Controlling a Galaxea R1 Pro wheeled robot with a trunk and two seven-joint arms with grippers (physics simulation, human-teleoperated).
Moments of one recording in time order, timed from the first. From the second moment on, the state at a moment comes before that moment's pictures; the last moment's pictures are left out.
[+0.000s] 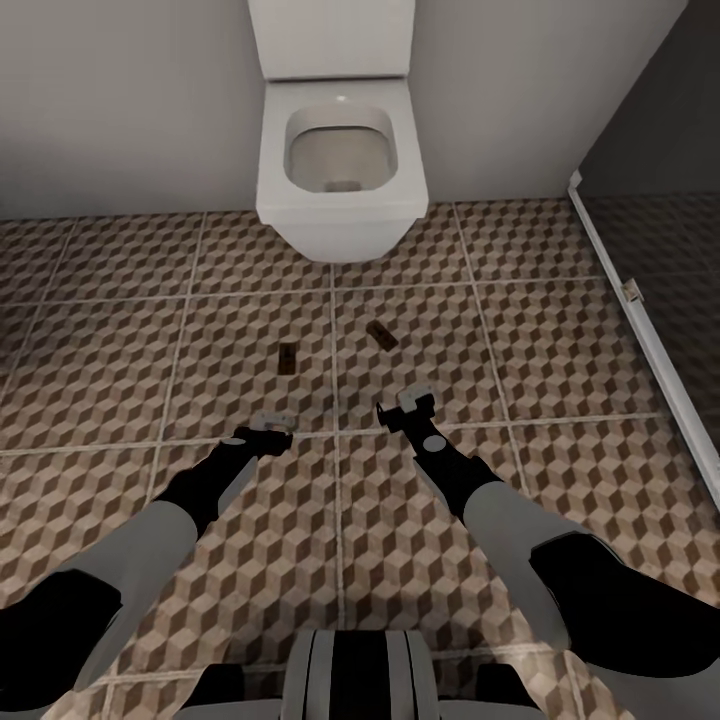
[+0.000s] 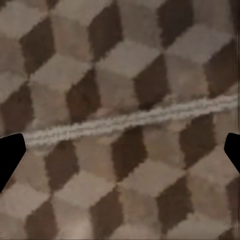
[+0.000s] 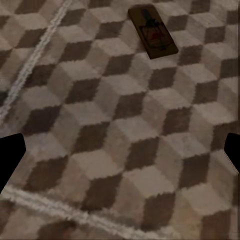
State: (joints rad) left arm -1.02 0.05 -0.43 -0.50 0.30 0.28 0.12; right arm -1.13 0.17 0.26 -0.24 0.17 -0.21 -0.11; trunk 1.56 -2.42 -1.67
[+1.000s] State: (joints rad) left arm -1.02 0.05 -0.43 -0.50 0.30 0.28 0.12; right arm -1.13 0.17 0.26 -0.24 0.17 -0.21 -0.11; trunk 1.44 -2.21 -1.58
